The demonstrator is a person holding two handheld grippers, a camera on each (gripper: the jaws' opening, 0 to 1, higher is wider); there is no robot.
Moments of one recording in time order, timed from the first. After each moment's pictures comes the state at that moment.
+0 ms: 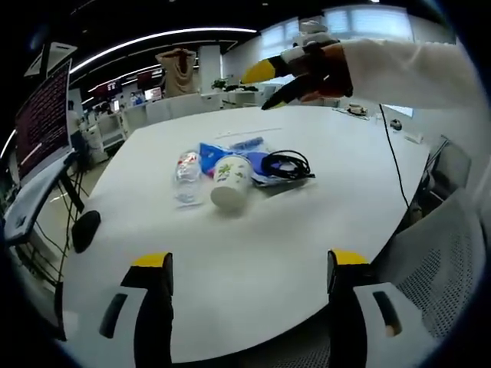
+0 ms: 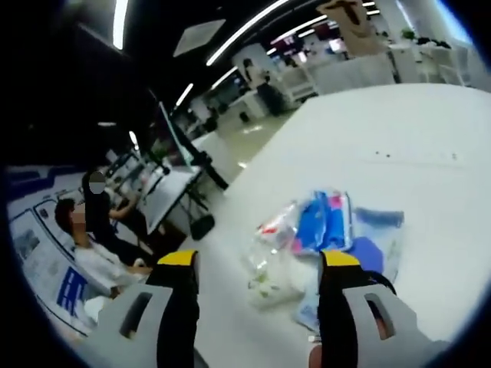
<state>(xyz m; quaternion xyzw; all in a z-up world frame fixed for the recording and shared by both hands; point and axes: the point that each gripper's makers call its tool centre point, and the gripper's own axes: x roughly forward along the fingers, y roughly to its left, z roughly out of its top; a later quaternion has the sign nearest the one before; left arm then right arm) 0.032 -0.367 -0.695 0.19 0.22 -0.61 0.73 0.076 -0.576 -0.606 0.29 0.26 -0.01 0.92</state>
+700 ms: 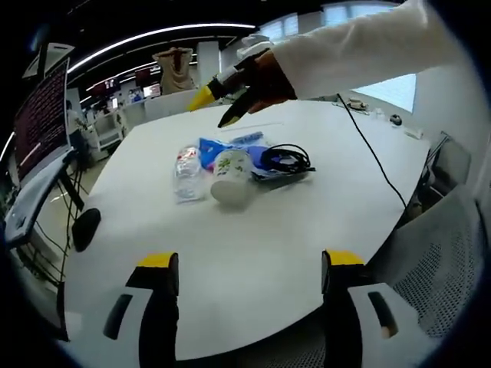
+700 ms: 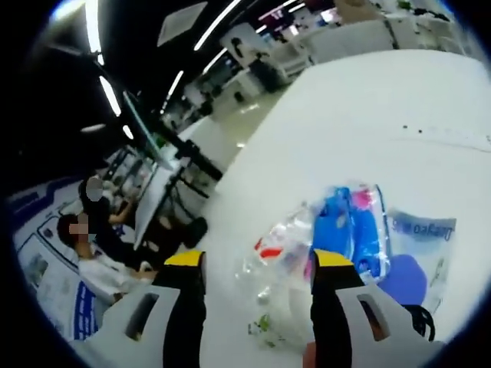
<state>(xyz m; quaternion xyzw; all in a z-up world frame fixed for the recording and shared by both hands) 0.032 -0.365 -0.699 0.20 0.23 -0.61 0.73 0.165 -0.580 -0.658 0.36 0.30 -0.01 0.88</state>
